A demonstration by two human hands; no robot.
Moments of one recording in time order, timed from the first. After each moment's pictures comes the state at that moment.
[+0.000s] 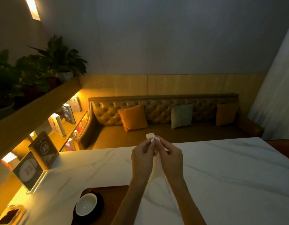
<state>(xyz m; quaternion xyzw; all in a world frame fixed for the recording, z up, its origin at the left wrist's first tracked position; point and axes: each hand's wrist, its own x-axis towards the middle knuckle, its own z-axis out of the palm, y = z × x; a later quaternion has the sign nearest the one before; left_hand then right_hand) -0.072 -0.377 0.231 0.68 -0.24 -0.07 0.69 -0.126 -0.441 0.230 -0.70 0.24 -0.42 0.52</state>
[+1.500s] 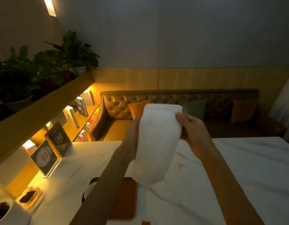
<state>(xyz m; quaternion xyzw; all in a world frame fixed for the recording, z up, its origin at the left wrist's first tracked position) -0.030 -0.358 0.278 0.53 -0.21 -0.31 0.76 -0.156 -0.513 0.296 -0.65 0.12 -0.27 0.70</state>
